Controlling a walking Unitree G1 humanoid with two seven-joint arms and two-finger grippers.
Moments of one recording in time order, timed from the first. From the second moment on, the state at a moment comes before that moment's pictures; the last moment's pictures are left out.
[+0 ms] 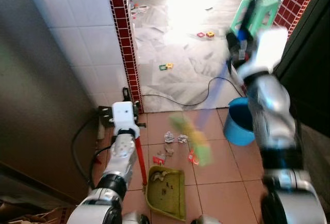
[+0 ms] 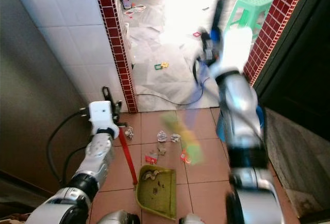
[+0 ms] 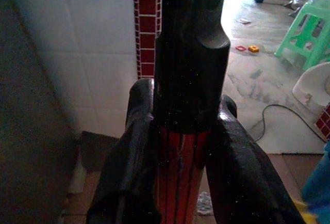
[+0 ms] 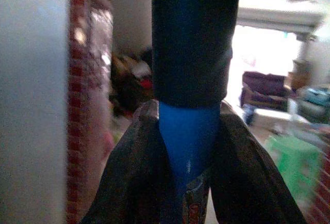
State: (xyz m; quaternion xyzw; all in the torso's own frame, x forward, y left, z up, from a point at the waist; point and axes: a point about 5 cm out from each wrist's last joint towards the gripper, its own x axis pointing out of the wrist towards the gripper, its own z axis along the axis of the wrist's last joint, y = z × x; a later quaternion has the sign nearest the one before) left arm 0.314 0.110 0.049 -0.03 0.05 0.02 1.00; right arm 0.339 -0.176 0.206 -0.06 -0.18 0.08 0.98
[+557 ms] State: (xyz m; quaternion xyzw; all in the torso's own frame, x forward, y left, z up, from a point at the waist) left arm 0.313 0.144 0.100 -0.04 -0.04 0.05 1.00; right arm 0.338 -0.179 0.168 -0.11 -0.13 -0.02 0.99
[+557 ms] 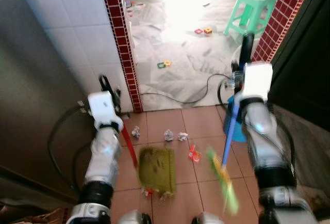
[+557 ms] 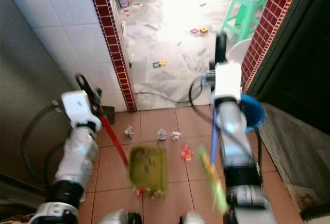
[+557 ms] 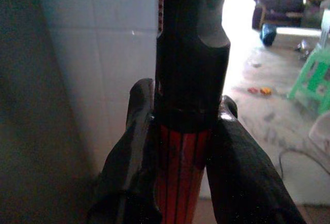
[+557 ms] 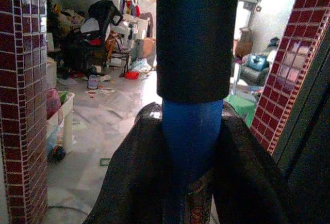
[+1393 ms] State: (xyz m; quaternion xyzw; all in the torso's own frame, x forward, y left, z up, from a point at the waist) left arm 0.284 0.132 0.073 -0.05 0.04 -0.01 1.00; right arm 0.335 -0.137 0.122 -0.08 -0.05 0.05 0.99
